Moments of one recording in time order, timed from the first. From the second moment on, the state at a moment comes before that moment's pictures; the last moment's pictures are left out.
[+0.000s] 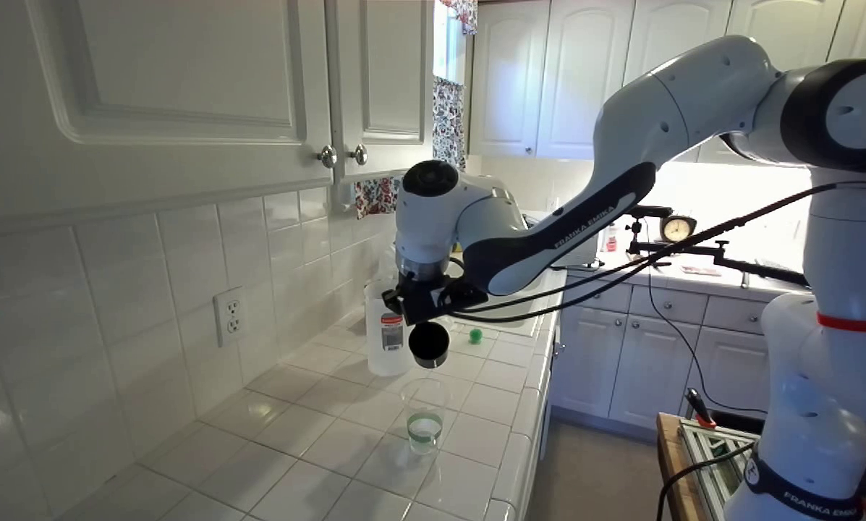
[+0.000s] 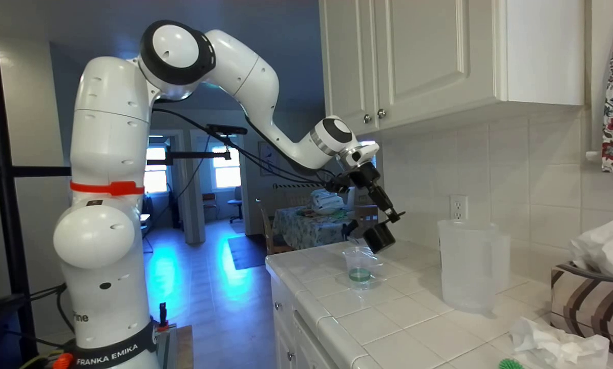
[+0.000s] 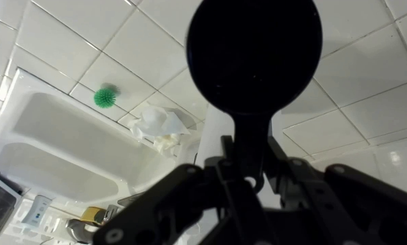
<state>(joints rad) 0.12 0.16 -0.03 -1.98 -0.76 2.25 1.37</state>
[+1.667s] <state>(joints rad) 0.13 0.16 0.04 -1.98 -0.96 2.22 1.48</state>
